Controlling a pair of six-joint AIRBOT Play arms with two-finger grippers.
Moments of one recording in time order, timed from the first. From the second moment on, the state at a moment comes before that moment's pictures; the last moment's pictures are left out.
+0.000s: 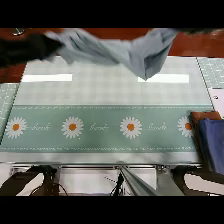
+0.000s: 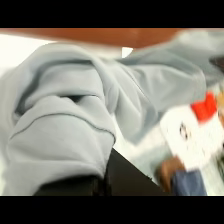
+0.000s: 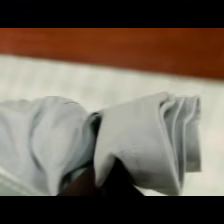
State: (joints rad) left arm 0.03 -0.97 1.28 0.54 -0.97 -1.24; right arm -0.01 -1.38 1.97 -1.02 1.29 1.47
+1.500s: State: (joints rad) left arm 0.34 -0.32 0.36 0.79 -1.19 -1.39; right arm -0.02 -0.81 0.82 -1.32 1.09 1.64
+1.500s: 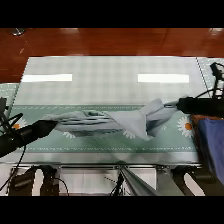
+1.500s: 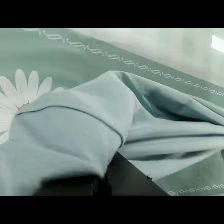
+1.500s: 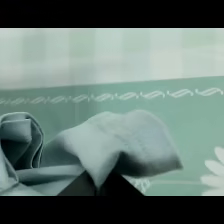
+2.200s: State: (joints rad) left arm 0.42 -0.62 0.47 1.04 -1.16 -1.41; right arm -0.38 -1.16 1.06 -1.16 1.19 1.50
